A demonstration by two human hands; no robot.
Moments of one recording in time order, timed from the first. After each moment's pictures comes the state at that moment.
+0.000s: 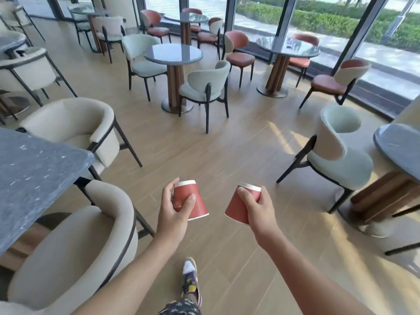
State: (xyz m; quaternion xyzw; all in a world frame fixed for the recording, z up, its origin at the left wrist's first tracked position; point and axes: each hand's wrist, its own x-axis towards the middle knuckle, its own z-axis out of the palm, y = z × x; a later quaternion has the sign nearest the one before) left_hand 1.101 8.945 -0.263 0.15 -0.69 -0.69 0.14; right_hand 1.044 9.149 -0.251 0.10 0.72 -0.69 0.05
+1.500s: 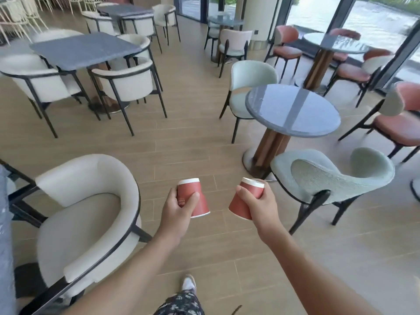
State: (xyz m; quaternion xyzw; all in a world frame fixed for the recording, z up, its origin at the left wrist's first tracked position) left_hand 0.181 8.457 -0.268 0.40 -0.60 -0.63 0.29; right_hand 0.023 8.596 -0.240 -0.14 0.70 -0.65 0.26
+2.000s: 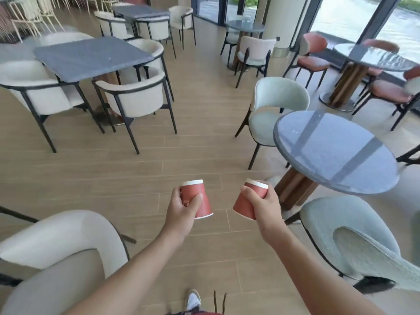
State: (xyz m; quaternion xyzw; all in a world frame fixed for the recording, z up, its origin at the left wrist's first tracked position) left_hand -0.025 8.133 -0.276 0.41 -0.57 -0.64 0.31; right_hand -0.192 8.258 -0.250 -0.14 0.70 -0.65 0.28
